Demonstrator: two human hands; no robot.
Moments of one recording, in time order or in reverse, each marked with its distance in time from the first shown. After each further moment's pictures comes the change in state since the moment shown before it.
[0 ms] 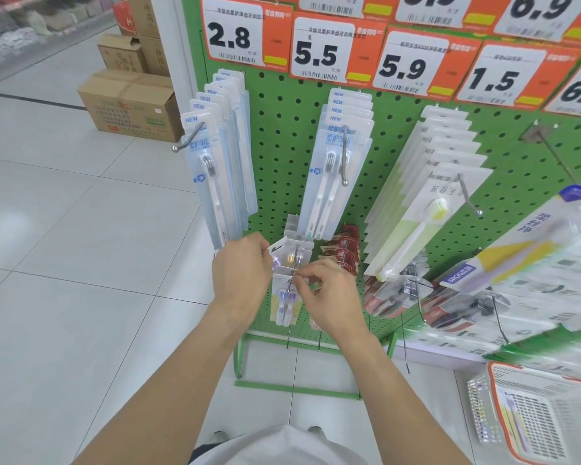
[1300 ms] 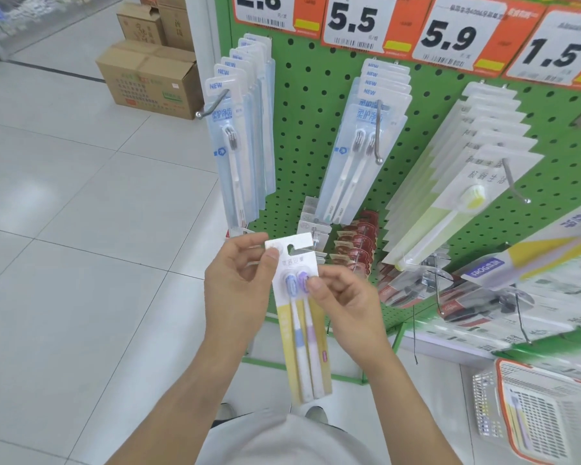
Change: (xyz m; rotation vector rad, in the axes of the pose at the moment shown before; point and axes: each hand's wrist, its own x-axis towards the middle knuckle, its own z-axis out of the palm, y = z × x) left_hand -0.070 0.000 -0.042 -0.983 0.040 -0.339; right_hand -0.045 -0.045 -0.022 0.914 -0.107 0.219
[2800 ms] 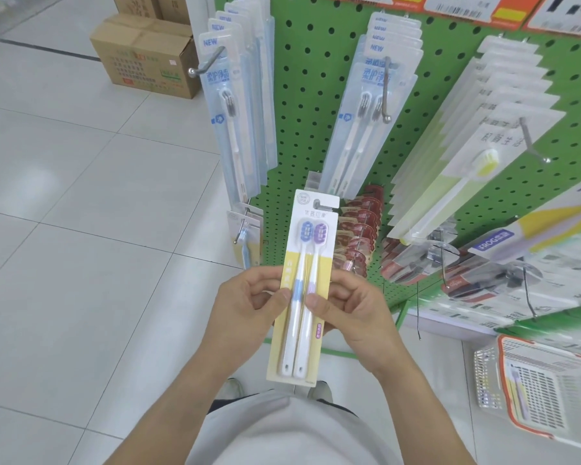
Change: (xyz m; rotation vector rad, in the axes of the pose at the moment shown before) left_hand -0.030 -0.040 -0.027 0.056 -0.348 -0.152; right_hand -0.036 0.005 -0.015 -0.003 -0.115 0.248
